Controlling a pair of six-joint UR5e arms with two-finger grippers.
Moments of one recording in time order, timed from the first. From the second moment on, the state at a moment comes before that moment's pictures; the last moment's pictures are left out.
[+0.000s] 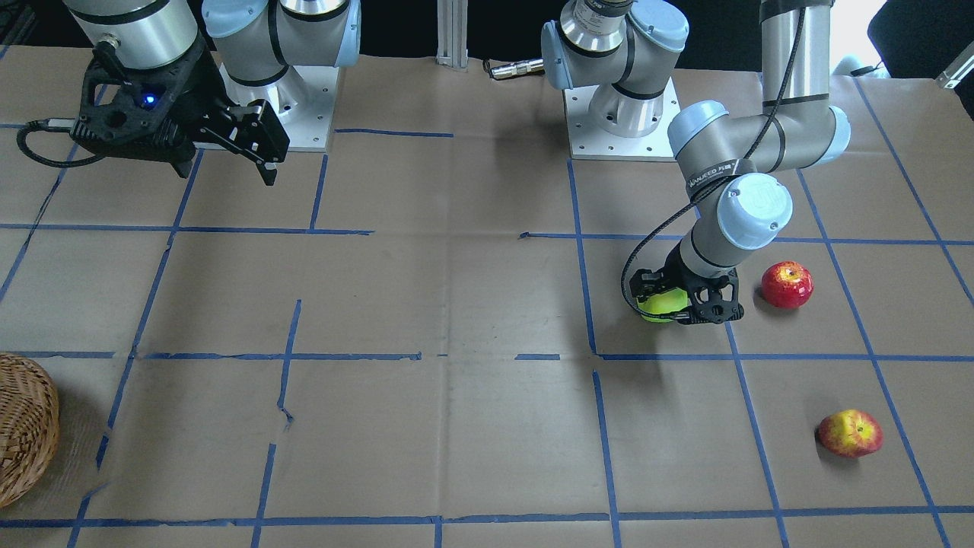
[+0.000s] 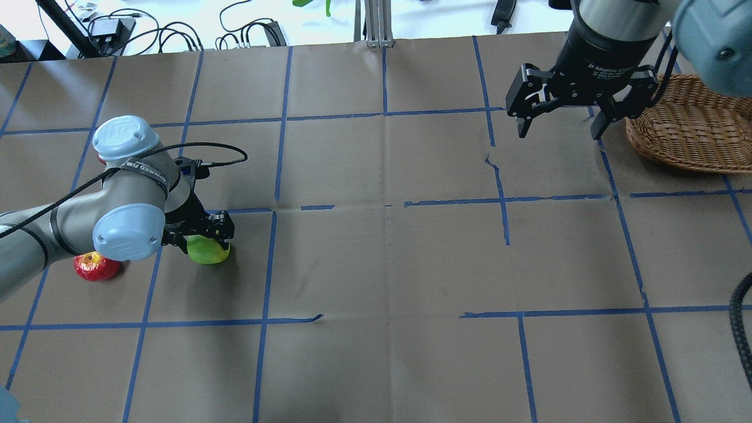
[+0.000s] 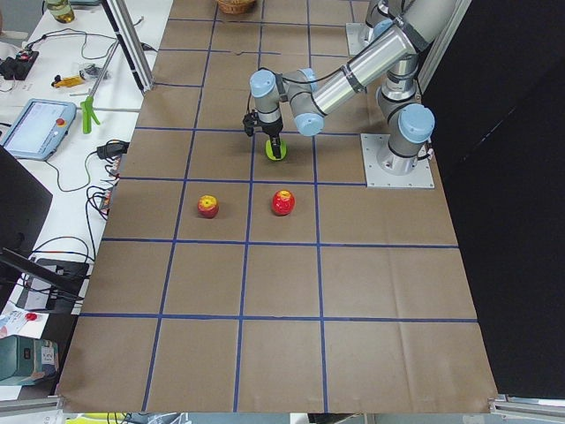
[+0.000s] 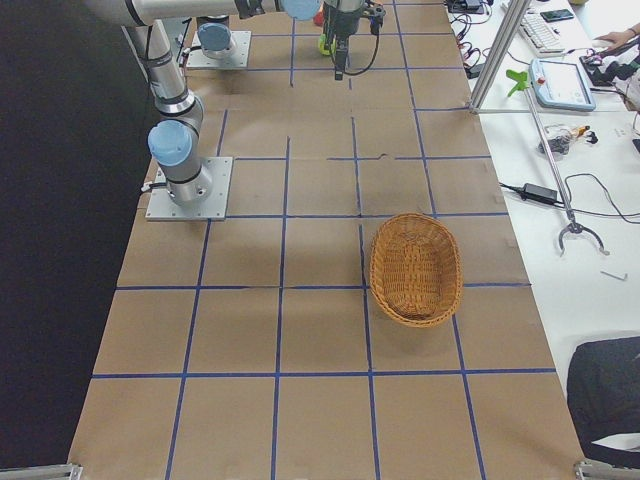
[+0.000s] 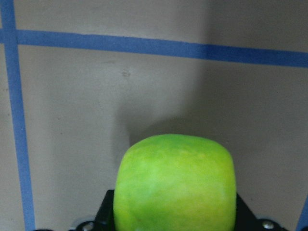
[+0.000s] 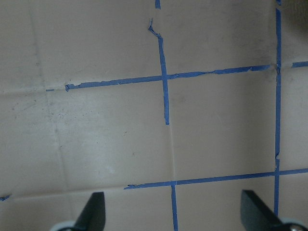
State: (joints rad) left arm -1.35 -1.80 -2.09 -0.97 1.63 0.12; right arm 1.59 -1.57 1.52 -1.48 -1.57 0.11
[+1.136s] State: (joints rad) left arm -1.82 -1.97 -1.56 -1.19 1.51 0.00; right arm 1.59 -1.57 1.52 -1.48 -1.57 0.11
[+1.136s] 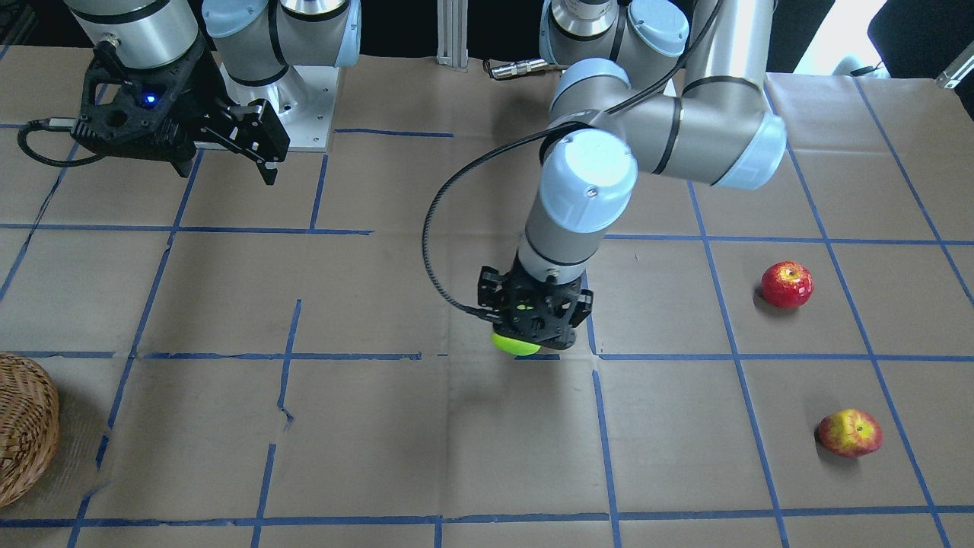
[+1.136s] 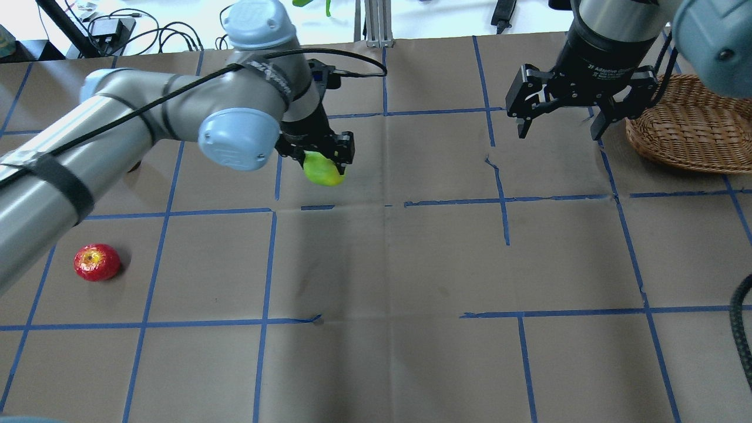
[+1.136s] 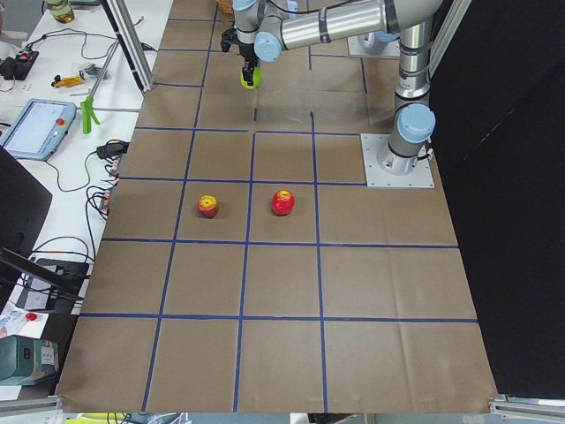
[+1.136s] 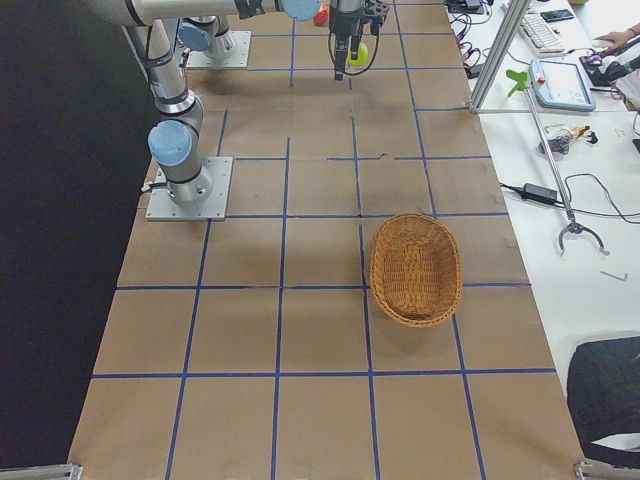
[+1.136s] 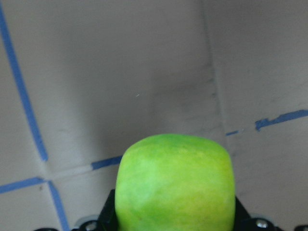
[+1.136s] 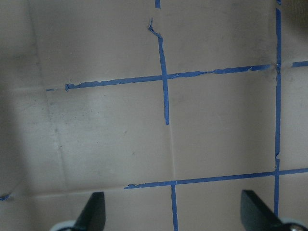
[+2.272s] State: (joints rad) left arm -1.93 -2.21 -1.37 -1.22 1.55 -0.08; right arm 1.59 -1.57 1.52 -1.49 -1.57 0.11
